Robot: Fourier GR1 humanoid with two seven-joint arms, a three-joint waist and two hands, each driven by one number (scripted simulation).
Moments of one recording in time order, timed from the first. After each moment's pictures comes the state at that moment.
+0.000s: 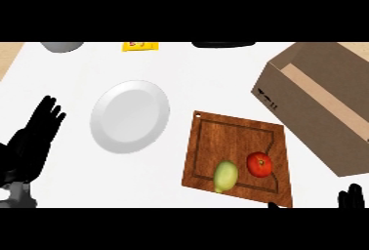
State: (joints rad) left arm -0.01 0.35 0.06 -1.62 0.30 0.11 0.22; right arm 0.58 -0.02 0.20 -1.89 0.73 -0.86 -0.53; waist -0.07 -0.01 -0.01
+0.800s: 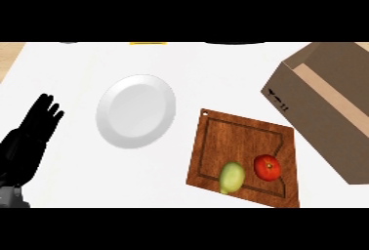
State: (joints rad) left arm 0.00 0.36 0.07 -1.68 0.34 0.06 0.22; right arm 1.08 0.00 0.47 -1.94 1.26 -0.96 0.02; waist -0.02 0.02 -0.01
